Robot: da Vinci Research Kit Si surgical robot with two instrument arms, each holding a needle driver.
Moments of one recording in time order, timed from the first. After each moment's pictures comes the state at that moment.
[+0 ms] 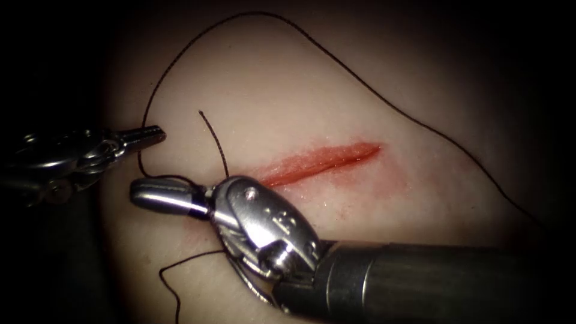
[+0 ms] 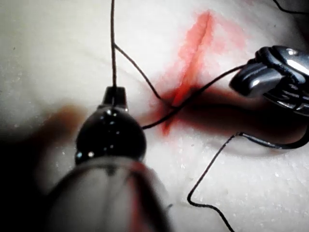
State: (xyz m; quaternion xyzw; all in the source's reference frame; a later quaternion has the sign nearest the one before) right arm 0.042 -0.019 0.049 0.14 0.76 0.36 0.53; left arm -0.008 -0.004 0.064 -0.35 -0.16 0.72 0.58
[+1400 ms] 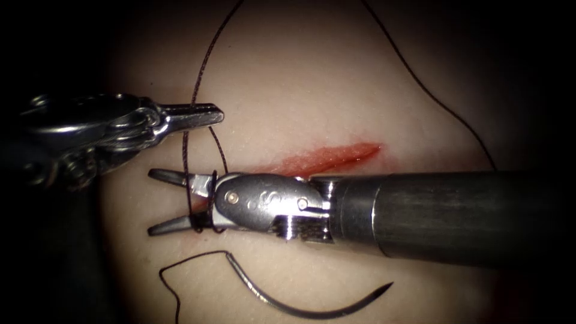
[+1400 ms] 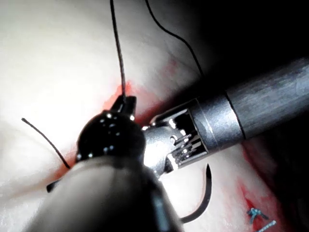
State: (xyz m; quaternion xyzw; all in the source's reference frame) right arm 0.045 -0.021 0.054 0.14 0.68 0.02 0.72; left arm -0.016 0.004 0.052 -0.46 -0.23 0.65 0.56
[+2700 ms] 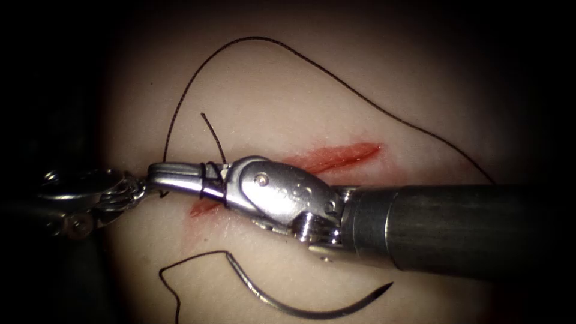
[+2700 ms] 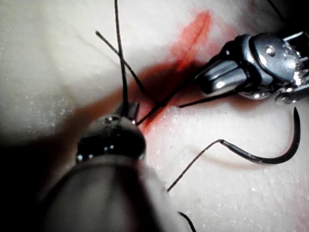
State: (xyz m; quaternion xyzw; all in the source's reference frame) right arm 0.042 -0.017 0.051 0.09 0.77 0.20 0.60; left arm -0.011 -0.006 0.064 -0.35 -0.25 0.68 0.59
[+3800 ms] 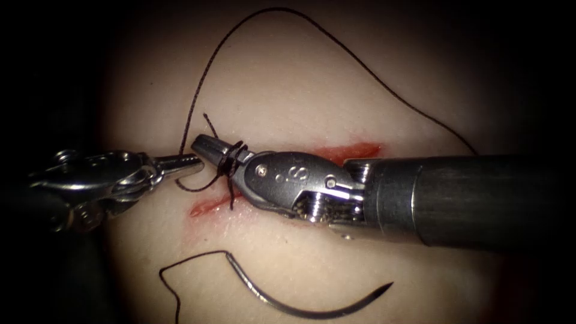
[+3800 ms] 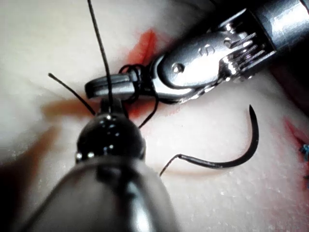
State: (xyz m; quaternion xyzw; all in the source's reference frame) right arm 0.041 -0.017 0.055 0.00 0.51 0.32 0.80; left arm -0.014 -0.002 0.059 -0.37 -0.15 0.74 0.54
